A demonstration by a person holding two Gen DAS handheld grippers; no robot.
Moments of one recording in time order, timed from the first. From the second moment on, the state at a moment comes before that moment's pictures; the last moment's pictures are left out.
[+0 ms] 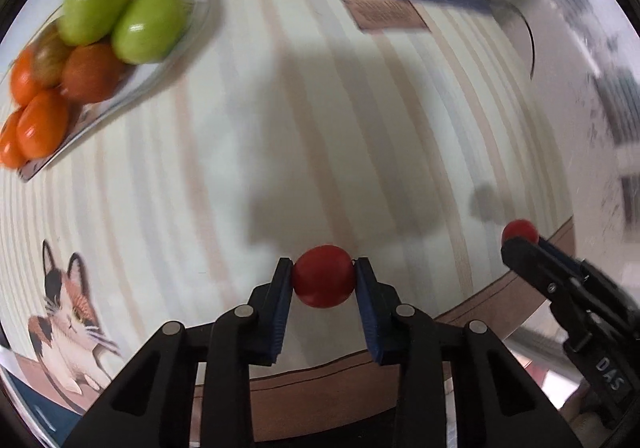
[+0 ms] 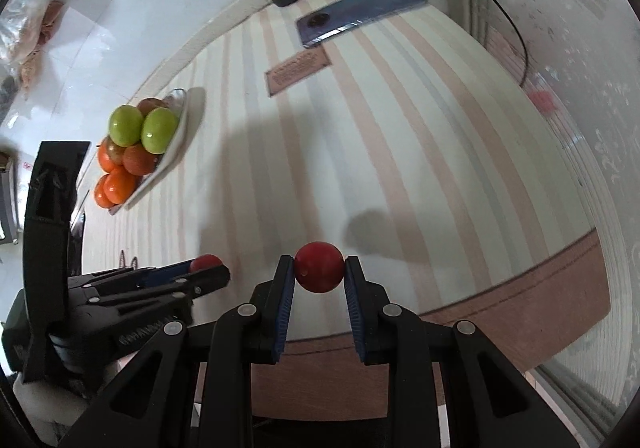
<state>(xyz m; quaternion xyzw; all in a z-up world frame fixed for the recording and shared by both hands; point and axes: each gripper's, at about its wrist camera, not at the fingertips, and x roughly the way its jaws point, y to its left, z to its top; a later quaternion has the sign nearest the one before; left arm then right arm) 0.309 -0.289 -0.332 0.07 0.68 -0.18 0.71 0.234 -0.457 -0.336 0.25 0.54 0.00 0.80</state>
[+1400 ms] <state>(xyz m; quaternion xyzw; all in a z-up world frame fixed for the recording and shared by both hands) 0.474 -0.110 -0.310 -0.12 0.66 -0.03 0.74 0.431 -0.262 -0.349 0.18 0.51 0.17 0.82</state>
